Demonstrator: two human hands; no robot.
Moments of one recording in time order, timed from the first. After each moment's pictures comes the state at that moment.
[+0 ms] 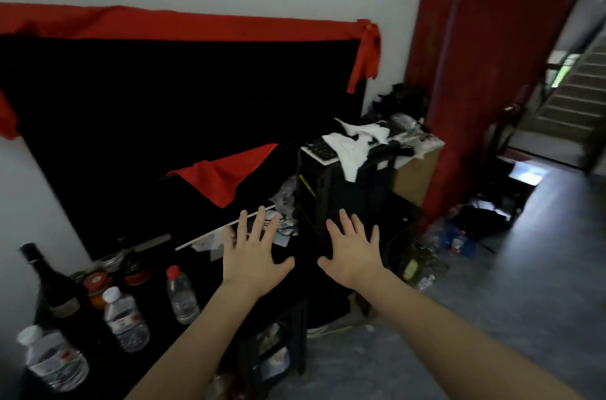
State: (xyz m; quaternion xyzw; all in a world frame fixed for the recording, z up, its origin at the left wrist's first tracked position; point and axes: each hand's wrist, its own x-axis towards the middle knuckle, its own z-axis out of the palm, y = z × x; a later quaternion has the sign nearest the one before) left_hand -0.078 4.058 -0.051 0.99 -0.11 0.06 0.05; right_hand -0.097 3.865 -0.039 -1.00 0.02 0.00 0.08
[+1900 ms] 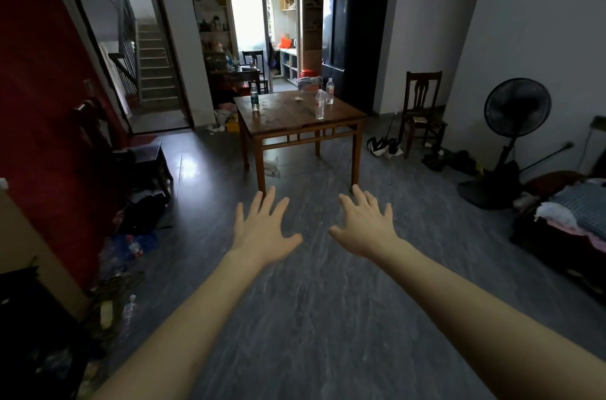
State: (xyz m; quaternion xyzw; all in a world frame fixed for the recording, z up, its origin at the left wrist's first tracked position) left_hand -0.455 3.491 -0.008 0.71 -0.70 -0.02 0.04; right_hand -0.652 3.463 0.002 -0.76 0.64 -0.07 0.08
